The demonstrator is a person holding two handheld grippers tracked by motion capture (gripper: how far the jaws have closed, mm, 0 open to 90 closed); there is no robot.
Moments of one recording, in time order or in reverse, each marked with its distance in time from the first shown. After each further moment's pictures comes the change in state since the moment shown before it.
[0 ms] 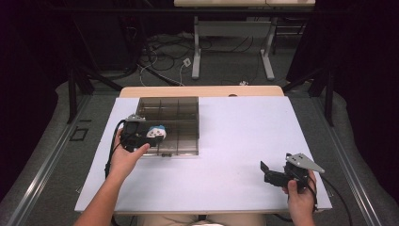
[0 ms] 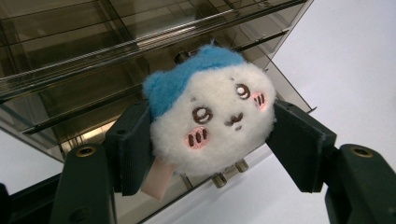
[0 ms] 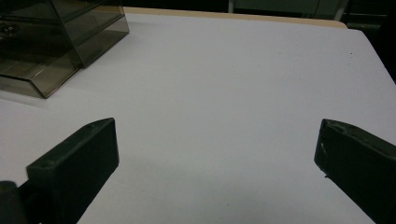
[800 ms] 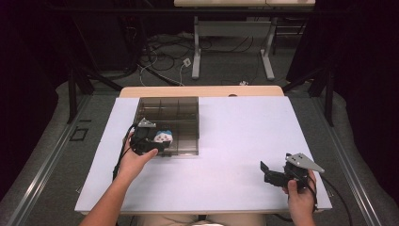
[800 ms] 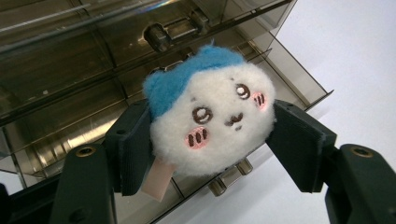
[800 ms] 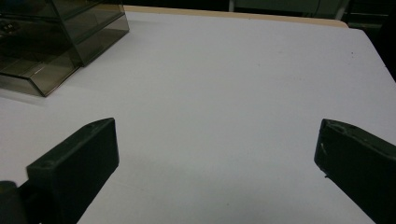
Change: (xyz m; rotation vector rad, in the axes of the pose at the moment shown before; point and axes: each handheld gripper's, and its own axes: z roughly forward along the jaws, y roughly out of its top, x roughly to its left) left arm -0.010 -0.010 0.031 0.023 0.007 0.052; right arm -0.001 0.000 0.001 -0.006 0.005 -0.017
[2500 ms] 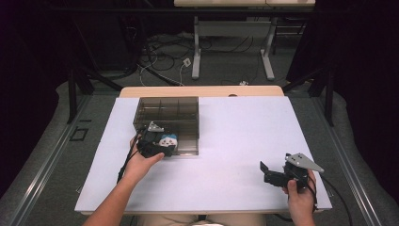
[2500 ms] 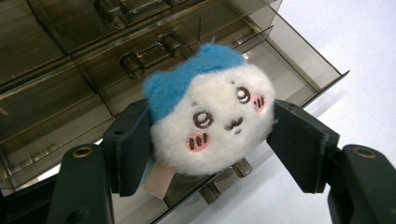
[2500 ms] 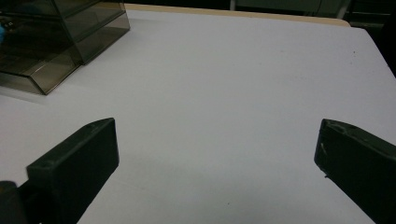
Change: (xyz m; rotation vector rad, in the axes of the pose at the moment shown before) left arm -0.012 -0.005 0.021 0.045 0.026 0.058; right arm 0.001 -0.001 0.001 0.007 0.005 0.006
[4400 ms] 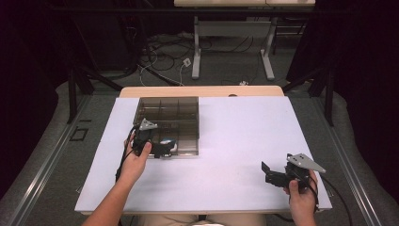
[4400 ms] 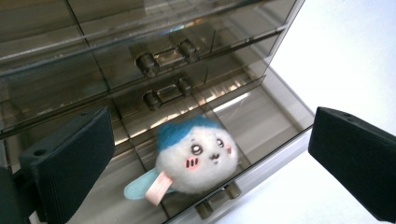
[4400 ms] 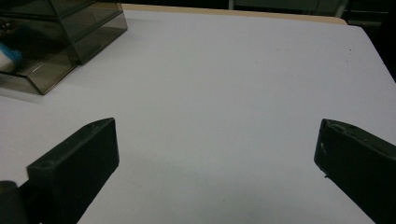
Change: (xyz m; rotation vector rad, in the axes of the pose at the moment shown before) left arm -0.002 0.003 -0.024 -0.159 0.022 -0.083; right arm -0.004 -0.001 -0.002 0.004 -0.004 0.003
